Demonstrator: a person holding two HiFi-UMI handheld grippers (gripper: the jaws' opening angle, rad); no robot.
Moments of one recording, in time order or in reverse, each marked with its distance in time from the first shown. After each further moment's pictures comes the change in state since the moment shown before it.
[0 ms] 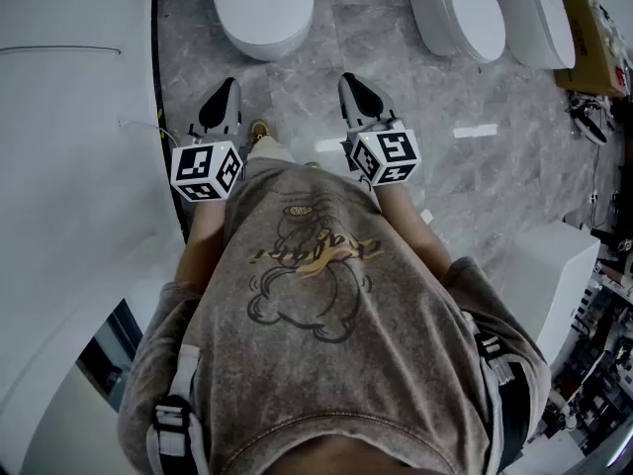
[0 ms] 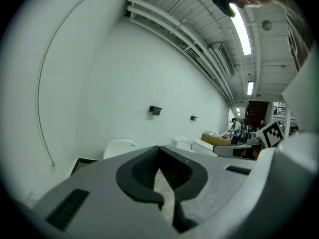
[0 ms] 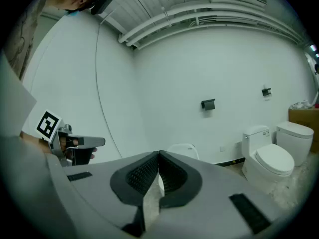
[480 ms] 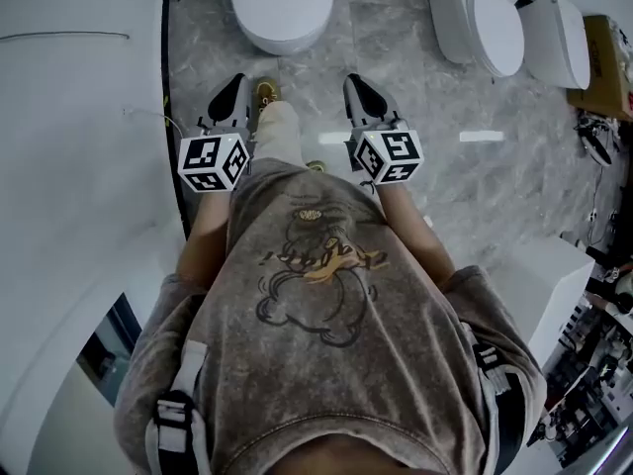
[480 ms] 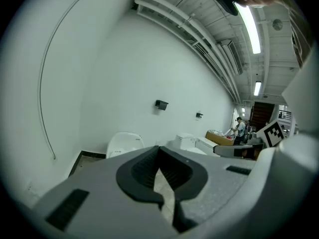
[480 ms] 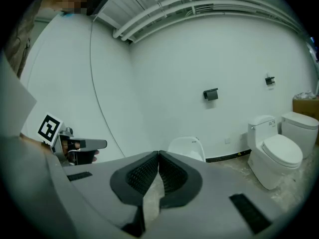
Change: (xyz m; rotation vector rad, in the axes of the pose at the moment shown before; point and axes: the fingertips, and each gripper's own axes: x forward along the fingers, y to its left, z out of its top) left arm 0.041 0.048 -0.025 -0.051 0.048 0.022; right arm 0.063 -0.008 -0.025 0.046 0.058 0.021
